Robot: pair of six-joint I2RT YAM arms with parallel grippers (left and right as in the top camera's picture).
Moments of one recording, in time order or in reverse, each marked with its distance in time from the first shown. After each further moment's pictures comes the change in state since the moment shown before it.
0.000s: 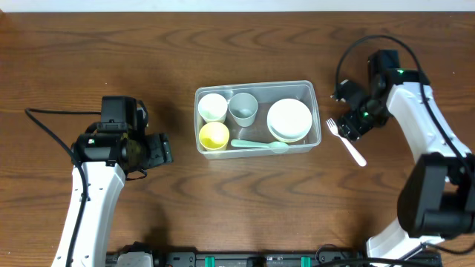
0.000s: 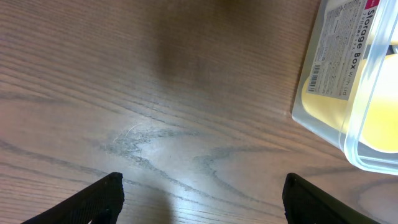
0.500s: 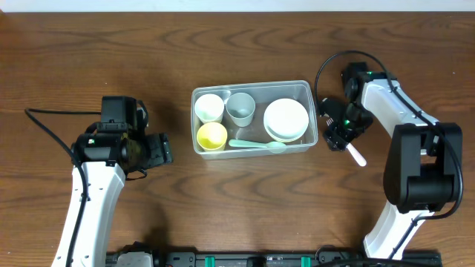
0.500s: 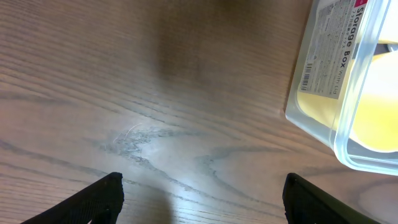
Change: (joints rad) left arm 0.000 0.000 0.000 0.000 0.000 0.000; right arm 0.071 0.160 -0.005 0.001 0.081 -0.025
